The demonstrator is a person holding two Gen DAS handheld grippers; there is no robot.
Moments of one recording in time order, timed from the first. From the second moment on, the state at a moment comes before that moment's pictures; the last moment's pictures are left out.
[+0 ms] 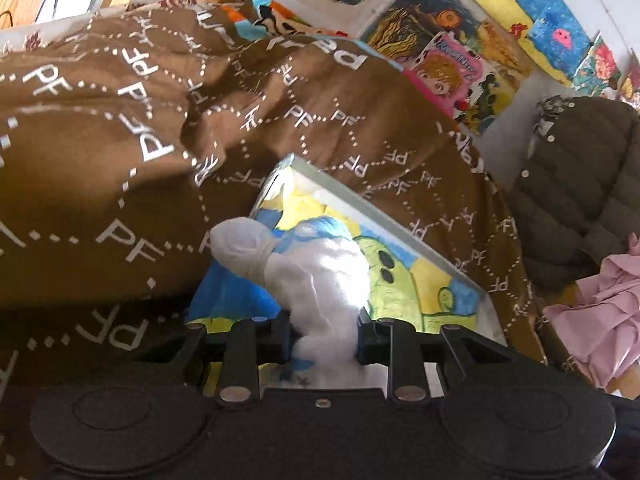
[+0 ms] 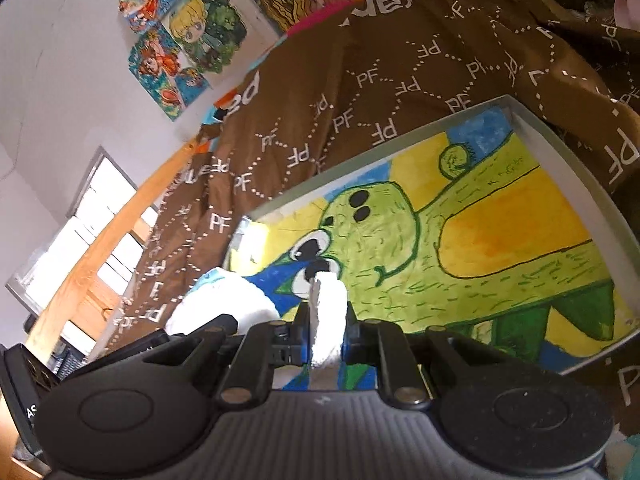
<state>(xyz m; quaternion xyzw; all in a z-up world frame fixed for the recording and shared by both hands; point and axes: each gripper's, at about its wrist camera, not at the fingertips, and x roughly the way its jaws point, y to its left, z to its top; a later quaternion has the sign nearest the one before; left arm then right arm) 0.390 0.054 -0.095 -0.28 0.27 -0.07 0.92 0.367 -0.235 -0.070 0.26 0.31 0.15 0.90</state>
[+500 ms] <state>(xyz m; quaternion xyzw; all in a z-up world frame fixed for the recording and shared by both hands) 0.391 0.037 -0.087 -0.20 0.30 -0.05 0.93 0.369 -0.239 -0.067 0.21 0.34 0.09 0.91</state>
